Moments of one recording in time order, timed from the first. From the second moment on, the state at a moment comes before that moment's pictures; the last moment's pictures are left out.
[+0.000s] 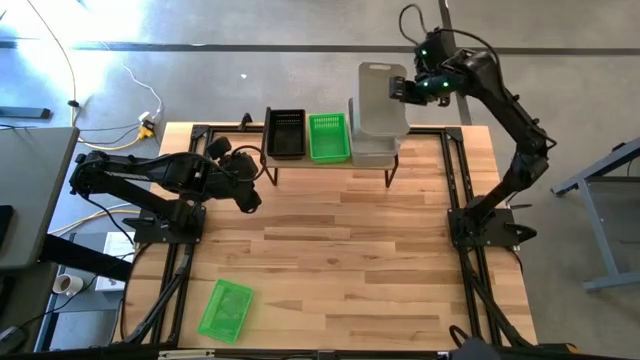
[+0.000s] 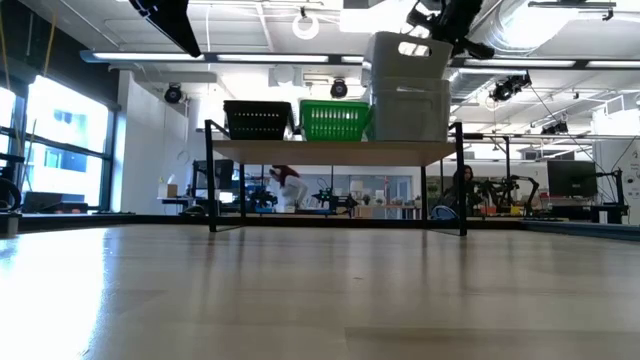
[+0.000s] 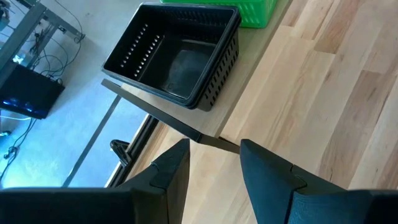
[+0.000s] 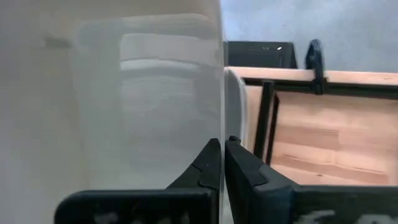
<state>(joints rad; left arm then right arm) 0.00 1.15 1.21 -1.15 -0.74 -0.32 -0.84 1.57 1.90 -1.29 -0.08 0.67</state>
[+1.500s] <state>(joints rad) 0.00 1.15 1.21 -1.15 -0.74 -0.32 -0.83 1.65 1.94 -1.43 -0.13 0.65</state>
